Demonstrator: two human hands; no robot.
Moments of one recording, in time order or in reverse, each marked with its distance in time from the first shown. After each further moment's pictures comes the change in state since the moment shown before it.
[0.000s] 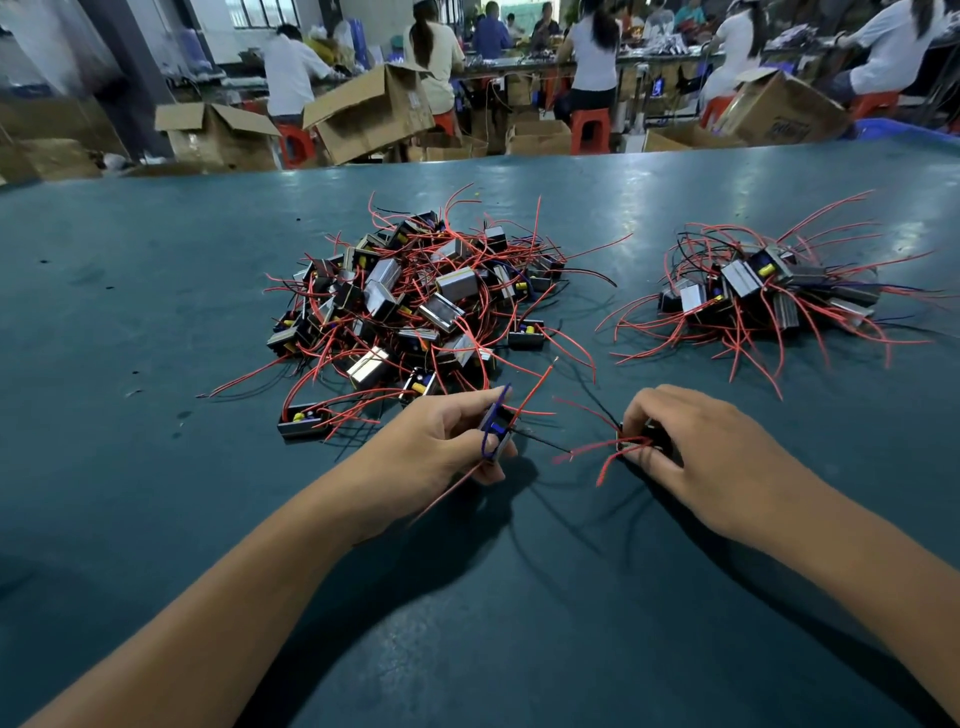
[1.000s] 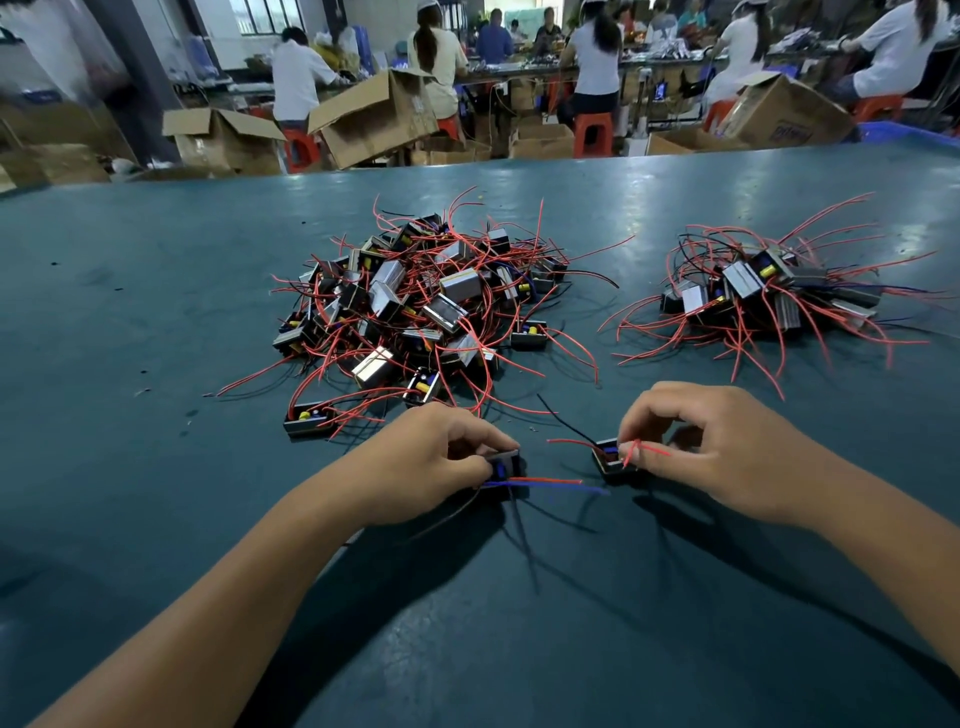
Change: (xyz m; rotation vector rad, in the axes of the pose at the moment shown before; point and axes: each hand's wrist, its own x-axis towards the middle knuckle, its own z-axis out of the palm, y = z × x) left_hand 0.000 -0.005 -0.014 0.575 -0.079 0.078; right_hand 0.003 0.012 -0.012 0.401 -0.068 -0.138
